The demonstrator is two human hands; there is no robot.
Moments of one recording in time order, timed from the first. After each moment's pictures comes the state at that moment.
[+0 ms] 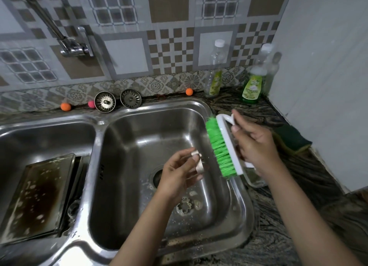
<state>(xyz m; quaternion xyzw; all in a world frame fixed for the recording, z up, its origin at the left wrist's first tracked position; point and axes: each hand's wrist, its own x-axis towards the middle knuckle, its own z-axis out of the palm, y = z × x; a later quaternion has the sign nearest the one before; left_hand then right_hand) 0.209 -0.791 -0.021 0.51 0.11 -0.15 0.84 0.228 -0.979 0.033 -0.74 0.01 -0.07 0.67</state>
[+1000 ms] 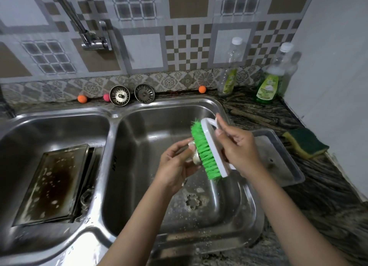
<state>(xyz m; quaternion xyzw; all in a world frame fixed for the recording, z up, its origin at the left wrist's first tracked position) 0.219 -0.764 -0.006 0.48 0.13 -0.11 0.86 0.233 -0.924 0.021 -0.76 -0.07 -0.06 0.65</state>
